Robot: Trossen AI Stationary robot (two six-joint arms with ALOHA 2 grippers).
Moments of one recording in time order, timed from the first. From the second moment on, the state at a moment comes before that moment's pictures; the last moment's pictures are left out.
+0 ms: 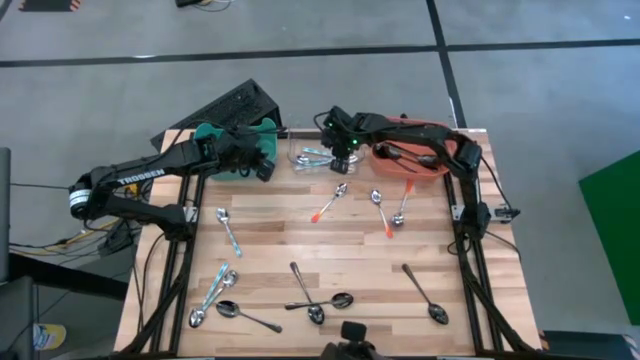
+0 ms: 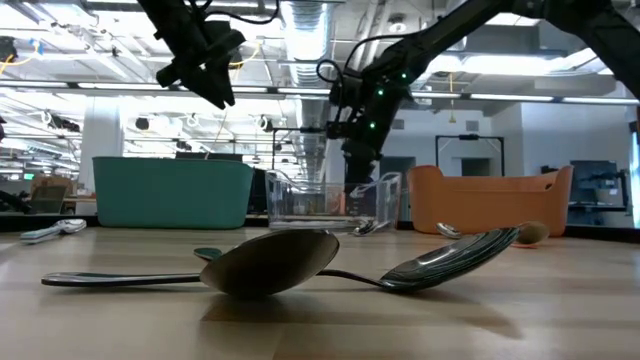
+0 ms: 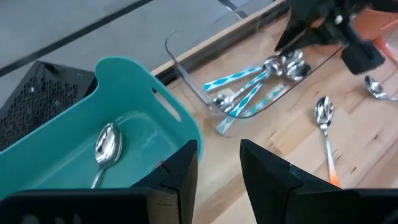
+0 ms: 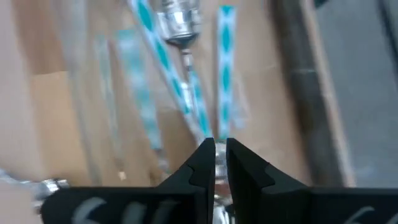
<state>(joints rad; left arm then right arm) 0.39 1.16 1.05 -0.71 -0.35 -0.41 -0.53 2.04 1.62 -0.63 0.03 -0.34</state>
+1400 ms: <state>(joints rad) -0.26 1.20 1.01 -0.92 0.12 -0.69 -0.47 1.70 1.62 -0.87 0.33 0.06</state>
